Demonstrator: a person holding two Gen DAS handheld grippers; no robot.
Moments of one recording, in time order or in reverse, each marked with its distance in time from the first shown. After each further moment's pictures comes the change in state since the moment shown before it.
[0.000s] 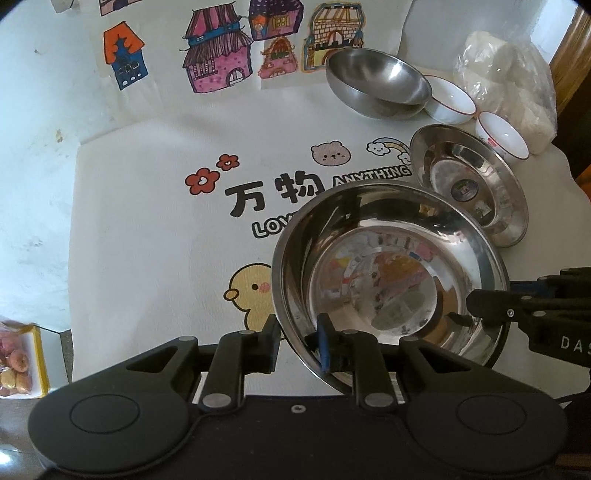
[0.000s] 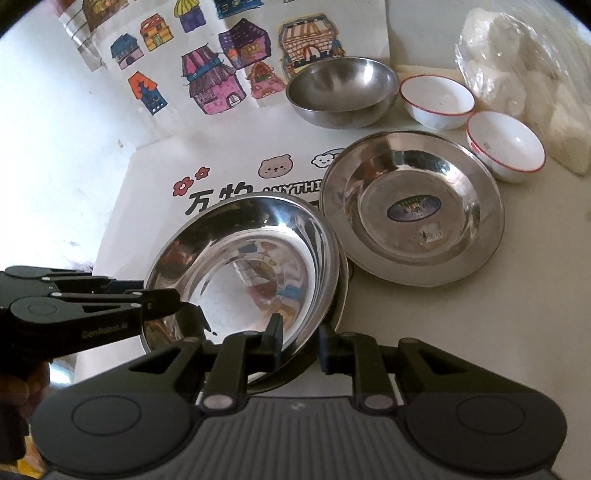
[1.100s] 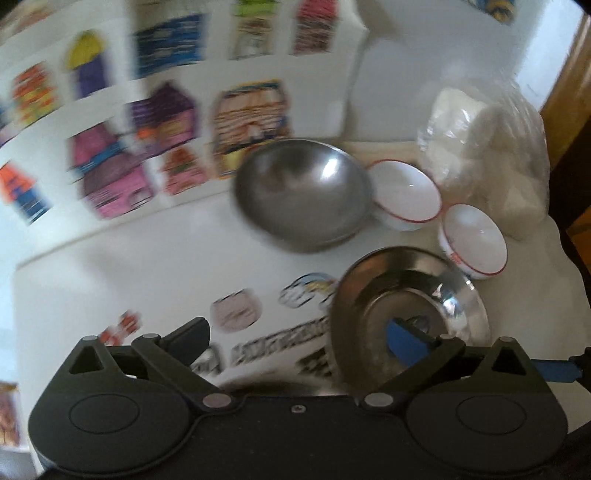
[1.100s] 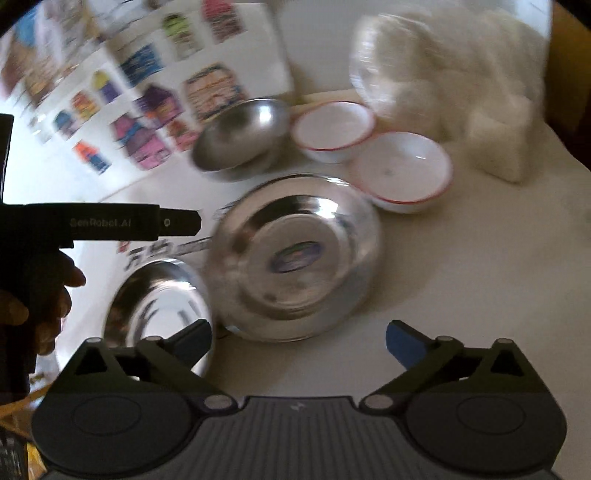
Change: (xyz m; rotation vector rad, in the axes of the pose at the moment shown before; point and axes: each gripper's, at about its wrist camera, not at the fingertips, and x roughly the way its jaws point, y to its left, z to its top) left arm 0.040 -0.091 0.110 0.057 -0.108 -0.029; right arm -0.020 -0.114 0.022 0.121 -0.058 -0.009
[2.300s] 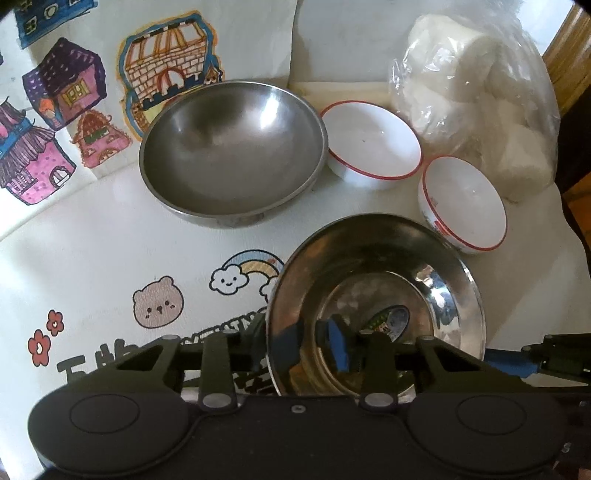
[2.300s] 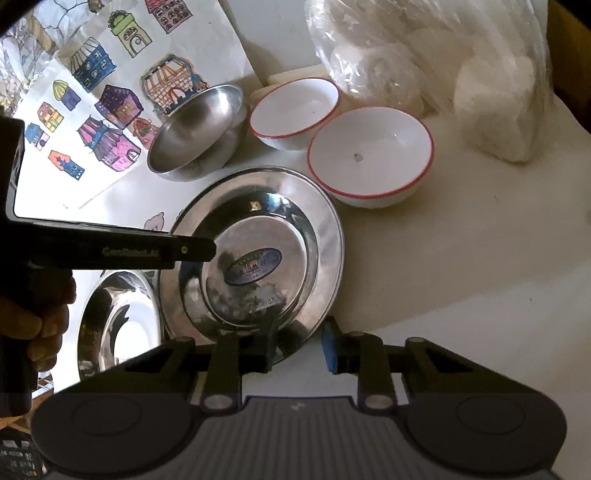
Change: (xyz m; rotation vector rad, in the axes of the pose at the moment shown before) left arm 0.047 -0.030 -0.005 0.027 0.147 -0.057; right arm 0.034 -0.038 0.015 0.026 0.056 0.048
